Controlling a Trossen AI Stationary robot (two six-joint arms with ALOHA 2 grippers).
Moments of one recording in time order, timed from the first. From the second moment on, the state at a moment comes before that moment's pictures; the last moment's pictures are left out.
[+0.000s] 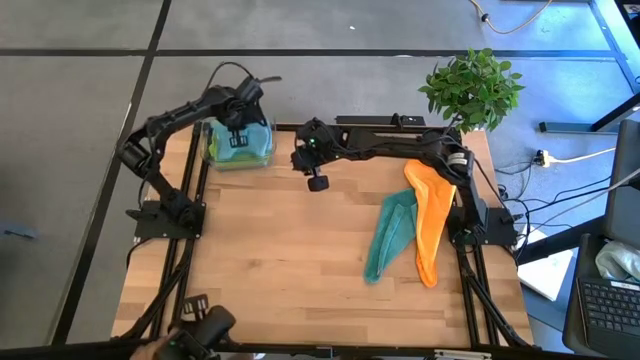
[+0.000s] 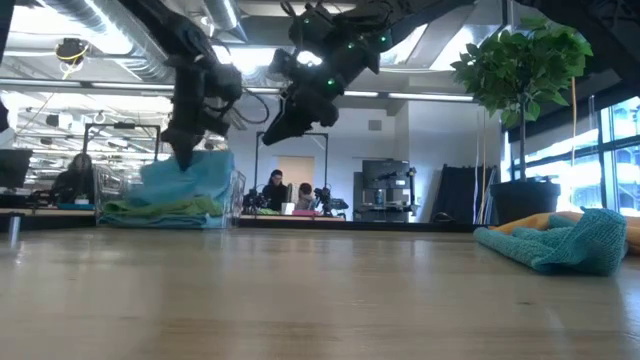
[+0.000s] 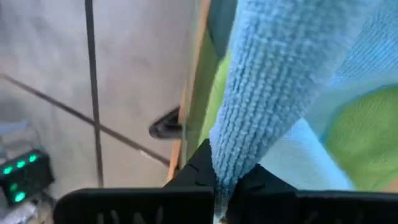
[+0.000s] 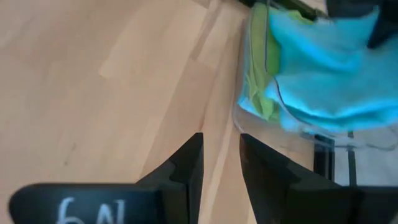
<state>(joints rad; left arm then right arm) 0.94 1.61 1.25 -0.94 -0.38 0.72 -0.27 2.08 1.75 -0.42 -0.13 -0.66</state>
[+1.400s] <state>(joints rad) 0.80 1.58 1.27 -0.87 -0.93 0.75 -0.20 2.04 1.75 -0.53 -0.13 -0.61</state>
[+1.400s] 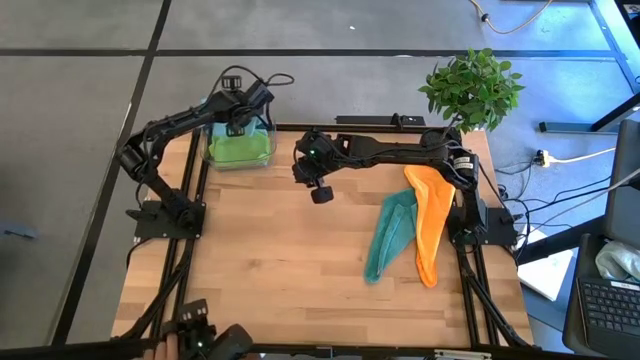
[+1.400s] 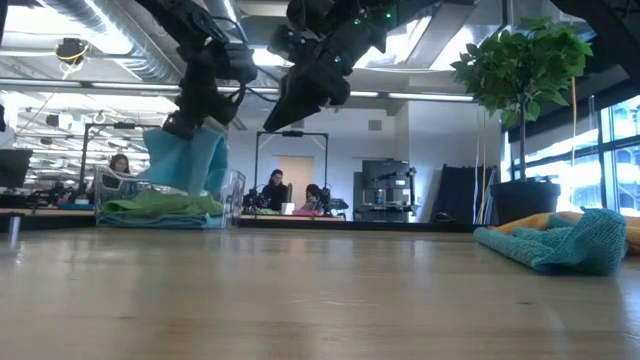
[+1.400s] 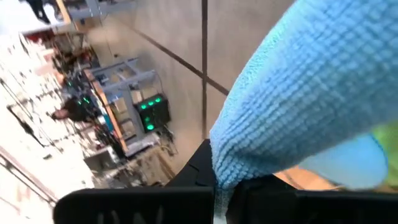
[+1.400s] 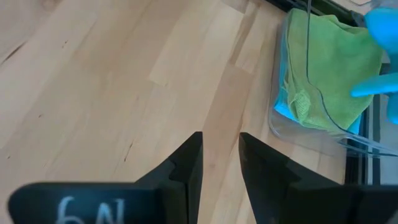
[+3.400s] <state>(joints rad) 0.76 1.52 1.19 -0.97 -0.18 0.32 -0.21 2.04 1.75 -0.71 -0.31 -0.62</state>
